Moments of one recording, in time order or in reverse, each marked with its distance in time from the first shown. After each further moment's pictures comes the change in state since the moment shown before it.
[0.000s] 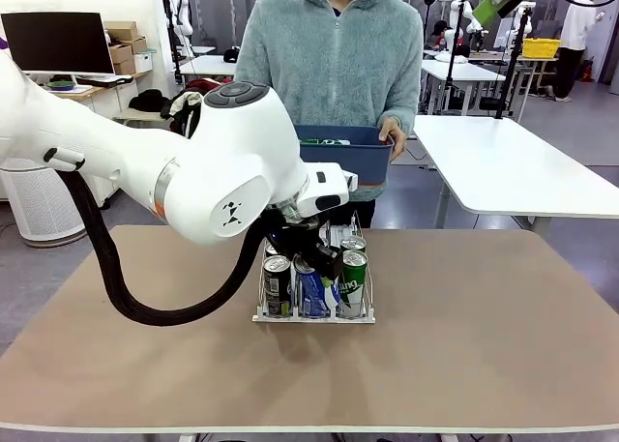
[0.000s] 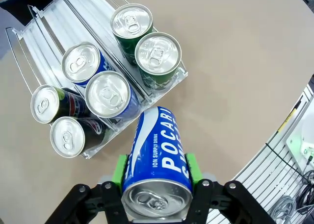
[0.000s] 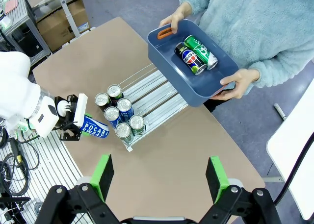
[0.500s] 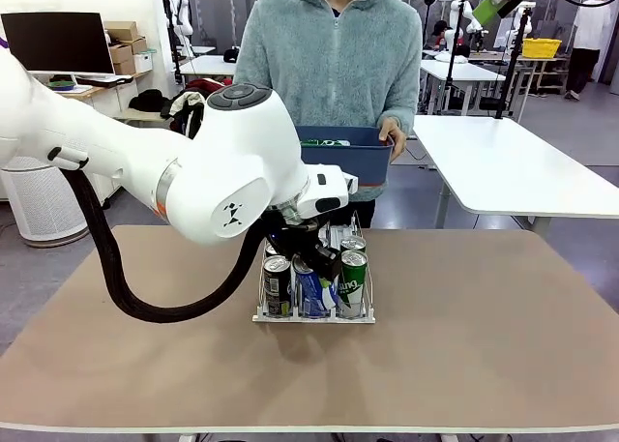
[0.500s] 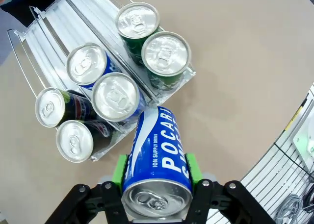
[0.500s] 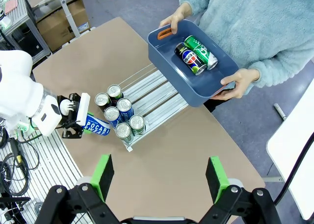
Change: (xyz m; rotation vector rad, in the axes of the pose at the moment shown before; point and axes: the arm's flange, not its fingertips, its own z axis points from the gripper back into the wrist) left arm 0.003 0.009 -0.007 0.021 0.010 -0.022; right arm 0.000 0.000 0.000 0.000 0.000 0.000
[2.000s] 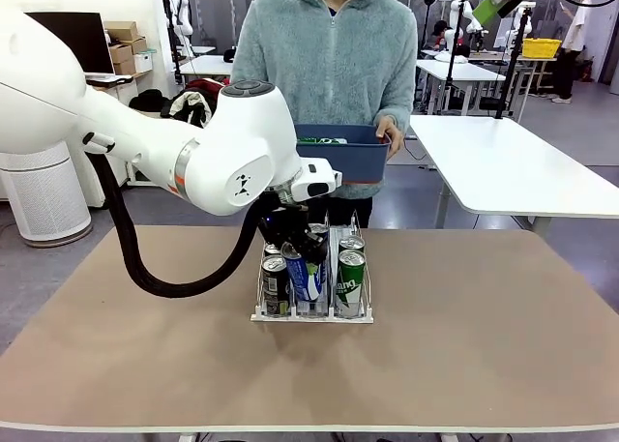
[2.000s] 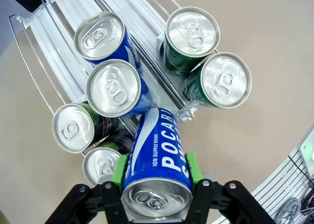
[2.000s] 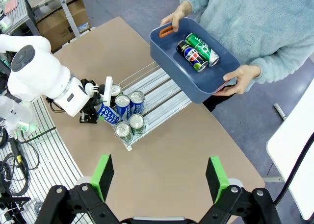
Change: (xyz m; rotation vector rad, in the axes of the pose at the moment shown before) left arm 0.034 0.054 -0.034 -0.012 0.099 0.061; right arm 0.000 0.000 0.000 0.000 0.000 0.000
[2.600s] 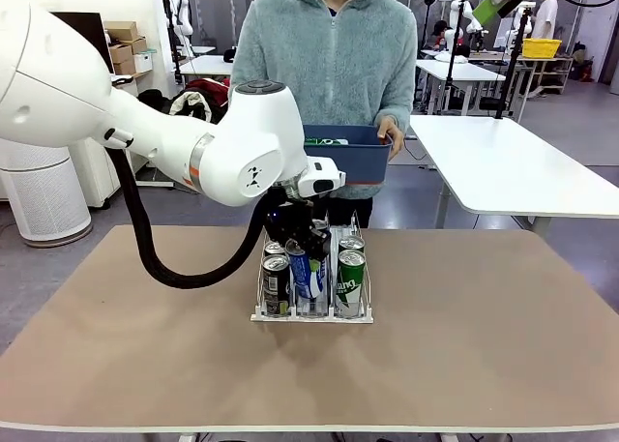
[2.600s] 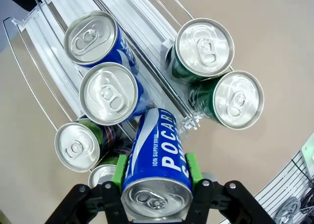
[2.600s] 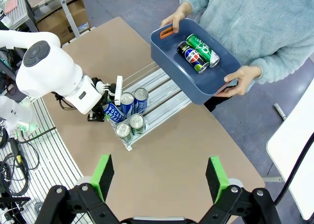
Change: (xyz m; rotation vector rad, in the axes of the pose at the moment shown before) left arm 0.023 0.009 -0.013 -0.006 0.050 -0.003; right arm 0.000 0.000 0.000 0.000 0.000 0.000
